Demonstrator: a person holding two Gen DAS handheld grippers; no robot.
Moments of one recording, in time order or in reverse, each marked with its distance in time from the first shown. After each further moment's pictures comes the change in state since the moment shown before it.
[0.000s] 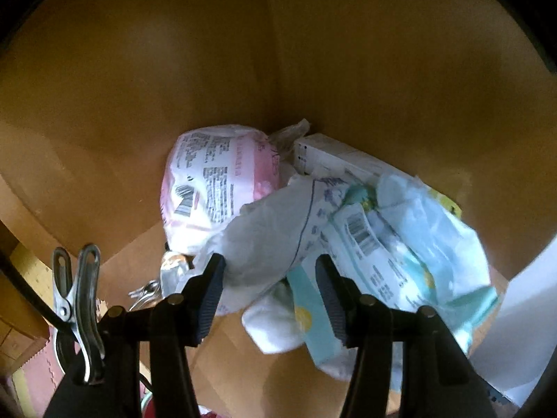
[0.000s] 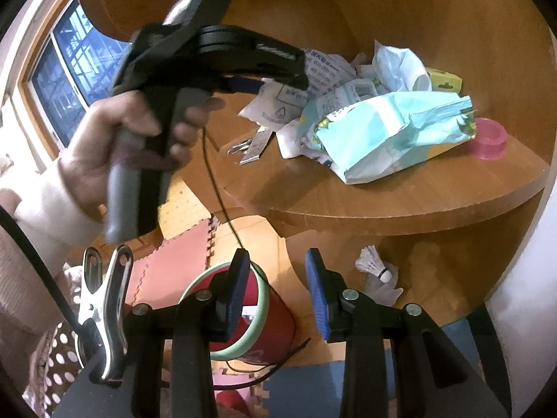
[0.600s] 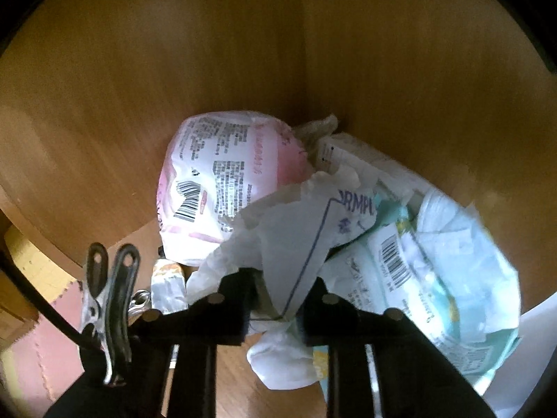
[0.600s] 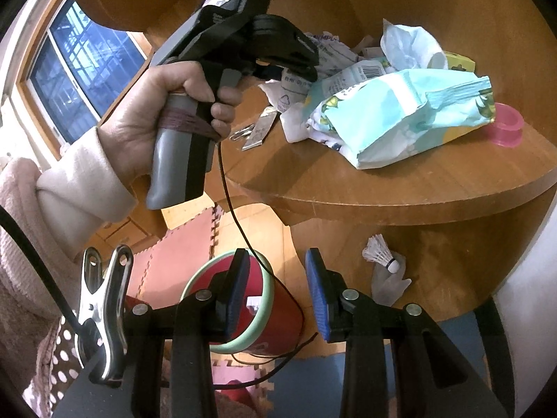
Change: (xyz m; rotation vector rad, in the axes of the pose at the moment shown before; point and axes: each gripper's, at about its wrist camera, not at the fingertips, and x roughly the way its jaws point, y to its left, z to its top) left arm 0.035 0.021 0.011 -0.100 0.017 -0.009; right arm 0.013 0.002 0.000 0.008 0.051 0.015
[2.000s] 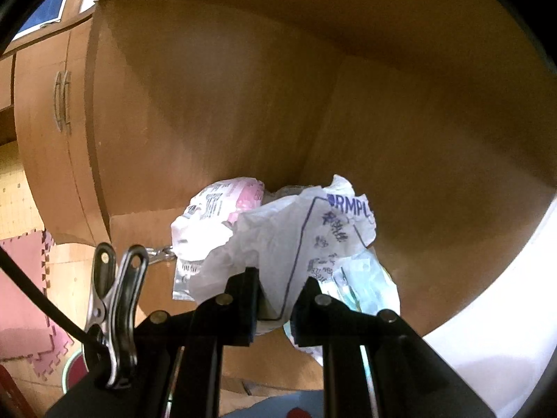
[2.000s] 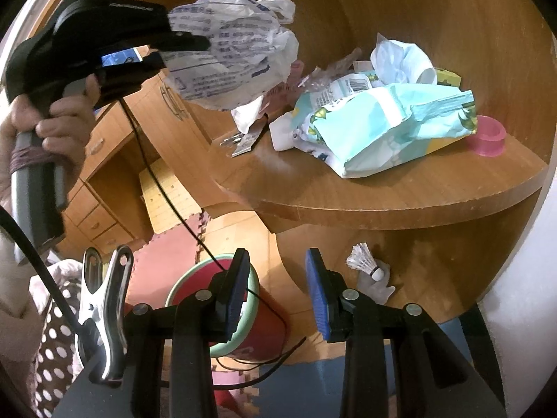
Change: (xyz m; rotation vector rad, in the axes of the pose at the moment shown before) left arm -0.159 0.056 -0.057 -0.321 -0.200 -0.194; right arm -0.012 0.003 -0.003 -0.030 -0.040 -0.061
